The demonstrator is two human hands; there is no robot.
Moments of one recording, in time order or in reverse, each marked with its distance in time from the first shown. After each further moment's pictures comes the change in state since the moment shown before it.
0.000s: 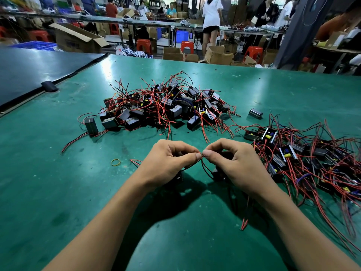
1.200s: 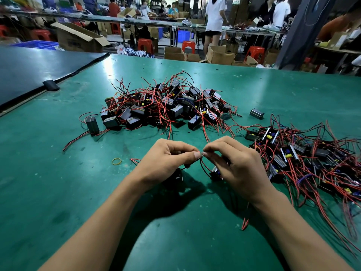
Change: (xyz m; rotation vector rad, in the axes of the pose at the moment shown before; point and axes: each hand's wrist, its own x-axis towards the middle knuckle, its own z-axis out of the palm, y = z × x) left_hand 0.003 -0.005 -0.005 -0.067 -0.056 -0.017; right_hand -0.002 0.010 0.002 -0.475 0.163 -0.544
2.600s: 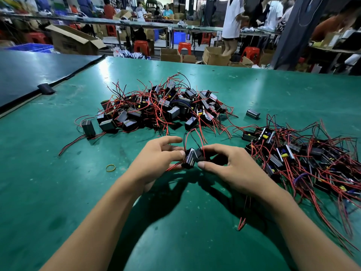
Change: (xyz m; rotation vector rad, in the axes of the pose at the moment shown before) left_hand 0.004 0.008 0.000 -0.222 0.198 -0.299; right_hand 0.008 -0.001 -0.009 0.331 -0.359 0.578
